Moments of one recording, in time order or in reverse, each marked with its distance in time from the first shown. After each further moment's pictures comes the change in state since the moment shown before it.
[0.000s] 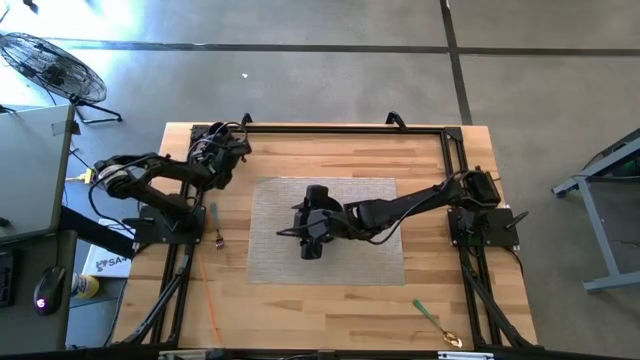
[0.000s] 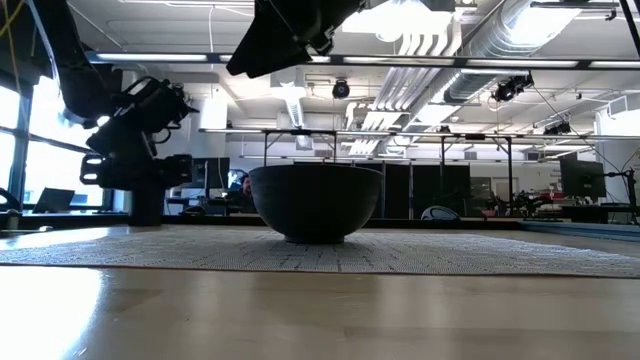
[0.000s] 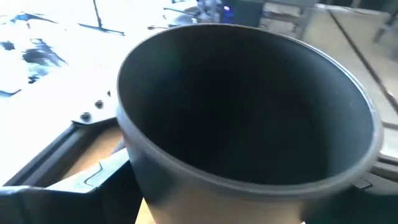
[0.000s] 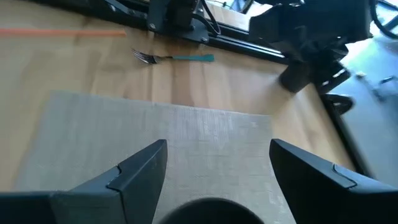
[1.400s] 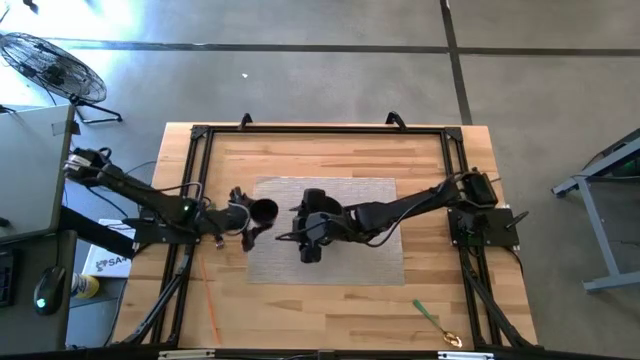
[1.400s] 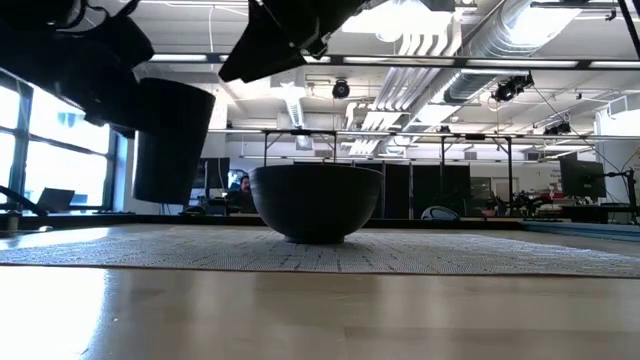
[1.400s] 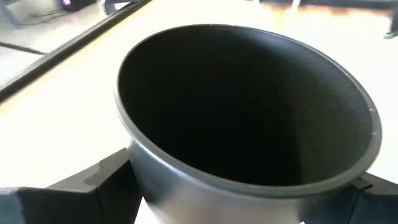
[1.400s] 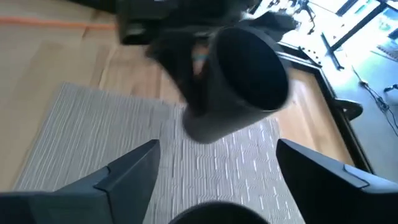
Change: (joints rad) left arm -1.098 -0.552 -0.039 -0.397 0.328 0.345; right arm -0.003 0.025 -0.001 0.035 -0.030 -0.024
